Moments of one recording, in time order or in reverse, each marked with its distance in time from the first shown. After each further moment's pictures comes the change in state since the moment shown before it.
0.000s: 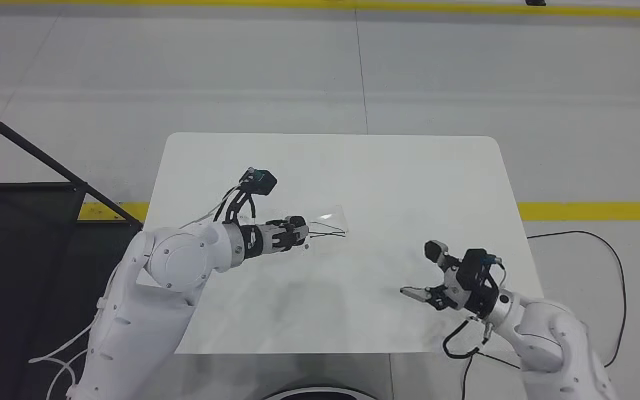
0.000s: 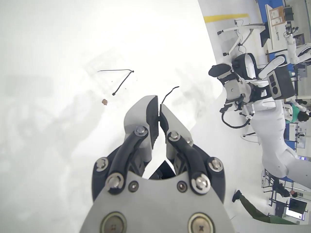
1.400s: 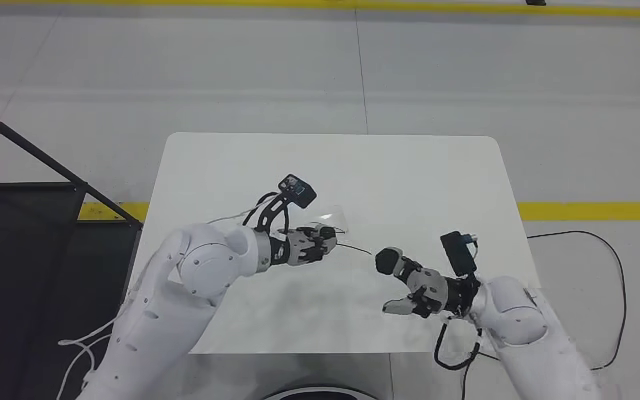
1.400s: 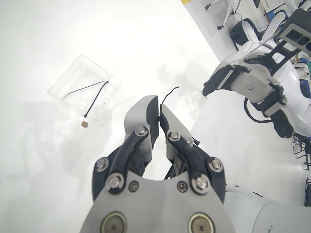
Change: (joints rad) left arm -0.070 0.003 0.160 0.061 0.030 -0.249 0.070; right arm 0.226 0.102 -0.344 0.080 0.975 -0.064 0.498
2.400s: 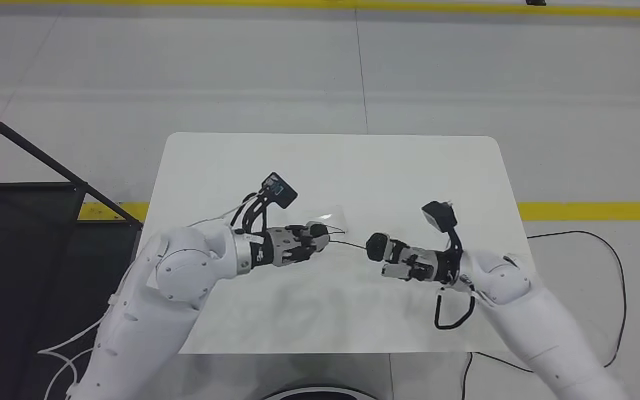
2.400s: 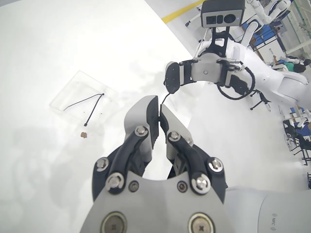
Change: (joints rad) left arm 0.072 0.035 -0.091 -0.002 -0.110 -0.156 0.081; right arm 0.353 0.071 -0.368 0.312 0.398 0.061 0.116
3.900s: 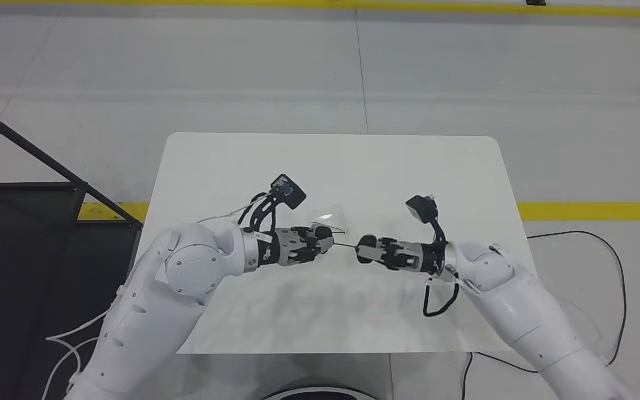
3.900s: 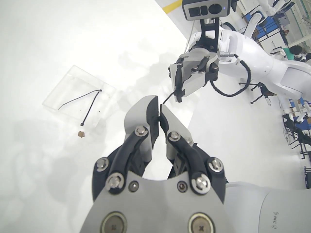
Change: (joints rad) left arm -0.054 0.022 0.068 0.039 -0.007 0.019 -0.002; right arm 0.122 -0.048 -0.129 0.136 0.032 0.005 0.005
